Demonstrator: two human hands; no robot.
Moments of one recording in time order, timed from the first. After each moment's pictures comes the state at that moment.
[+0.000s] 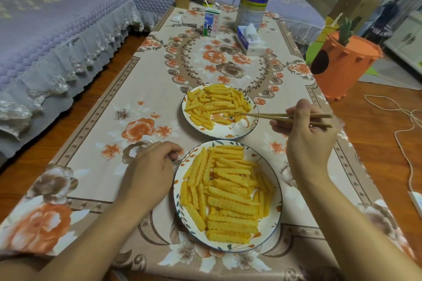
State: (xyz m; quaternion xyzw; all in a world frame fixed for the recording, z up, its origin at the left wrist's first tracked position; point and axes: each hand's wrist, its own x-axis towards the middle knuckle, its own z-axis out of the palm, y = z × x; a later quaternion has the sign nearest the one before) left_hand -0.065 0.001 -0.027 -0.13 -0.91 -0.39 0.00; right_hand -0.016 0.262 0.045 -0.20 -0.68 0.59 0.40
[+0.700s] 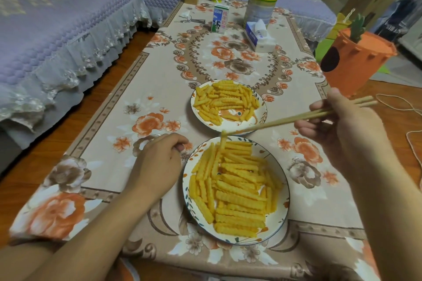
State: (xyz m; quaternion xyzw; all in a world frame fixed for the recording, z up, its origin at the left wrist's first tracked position) left_hand -0.069 0.000 -0.021 -0.13 -0.91 -0.40 0.02; right_hand 0.009 0.276 0.106 -0.25 -0.62 0.72 0.19
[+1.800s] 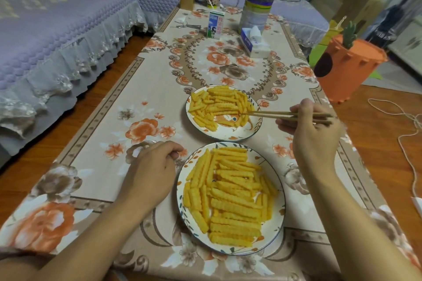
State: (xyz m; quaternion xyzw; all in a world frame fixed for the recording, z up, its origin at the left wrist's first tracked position) left_hand -0.070 -0.001 -0.025 -0.14 -0.91 -0.39 0.01; right_hand -0.024 0.273 0.049 -0.22 -0.70 0.57 0.37
